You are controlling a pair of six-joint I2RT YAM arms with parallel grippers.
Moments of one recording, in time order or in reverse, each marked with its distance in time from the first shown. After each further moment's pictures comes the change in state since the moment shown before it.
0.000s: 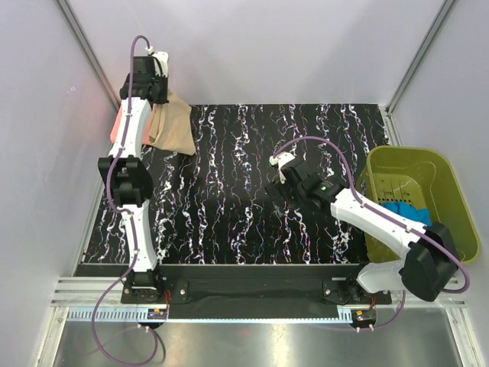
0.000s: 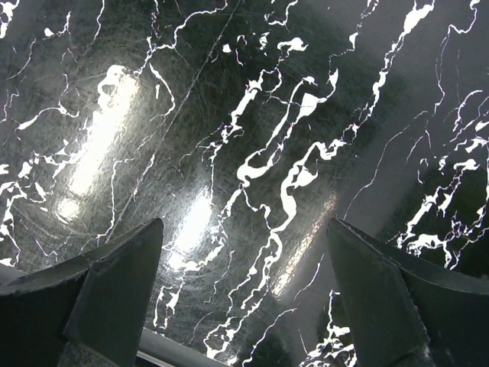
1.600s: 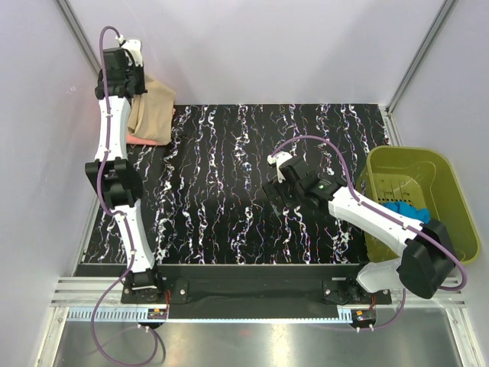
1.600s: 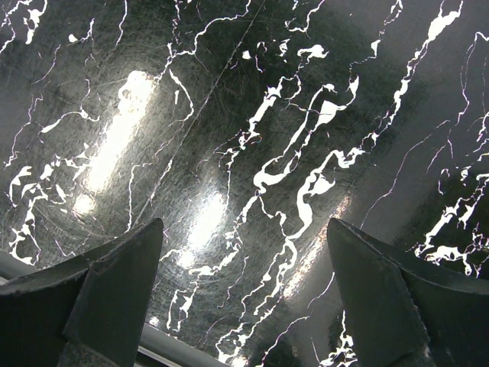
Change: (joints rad) left arm 0.131 -0.015 0.062 0.065 0.108 0.007; right arm -0.003 0.029 0.014 0.018 -0.047 0.010
